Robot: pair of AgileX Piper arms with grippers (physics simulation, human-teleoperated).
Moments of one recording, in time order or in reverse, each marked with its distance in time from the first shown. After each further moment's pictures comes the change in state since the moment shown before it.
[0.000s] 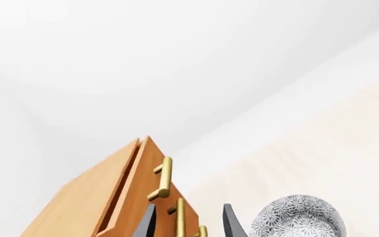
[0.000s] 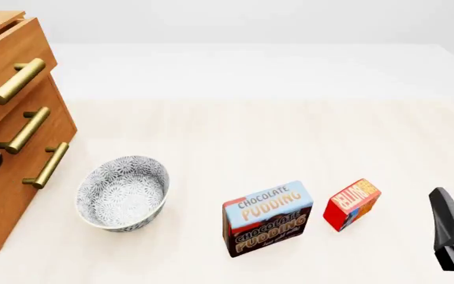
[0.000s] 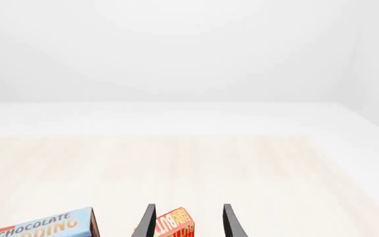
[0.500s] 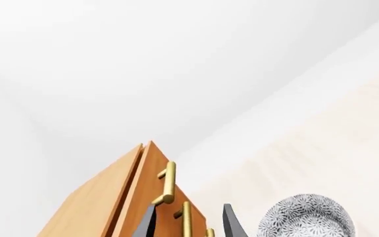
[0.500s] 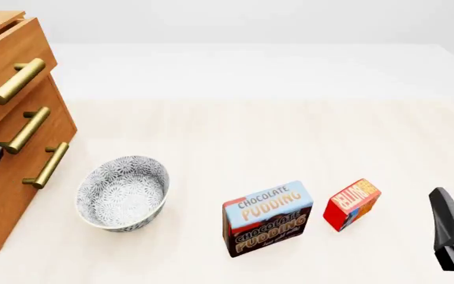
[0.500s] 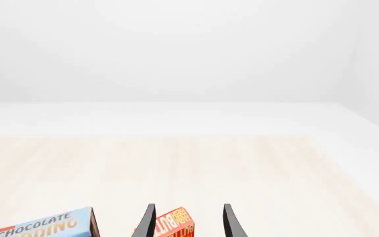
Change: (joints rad) left arm -0.007 0.041 -0.025 -0.012 0.055; right arm 0.000 0.000 0.000 0.000 0.000
